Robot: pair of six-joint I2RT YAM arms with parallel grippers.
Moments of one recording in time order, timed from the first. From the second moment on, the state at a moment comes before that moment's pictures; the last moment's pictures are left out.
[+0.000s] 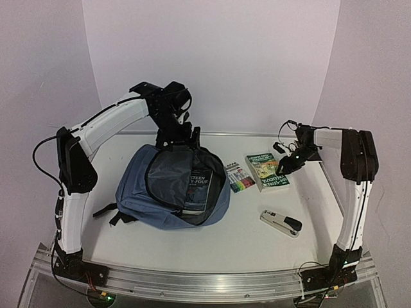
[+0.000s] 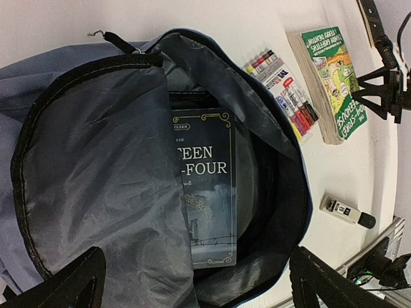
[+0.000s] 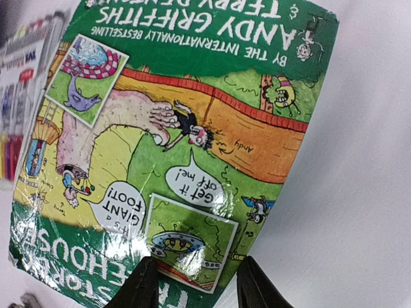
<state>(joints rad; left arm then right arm) -0.72 2.14 2.30 -1.25 0.09 -0.54 0.04 2.19 1.63 -0.76 -0.37 -0.50</state>
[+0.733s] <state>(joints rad) -0.72 2.14 2.28 -1.25 0.03 -0.54 0.33 2.06 1.69 -0.88 -0.18 -0.23</state>
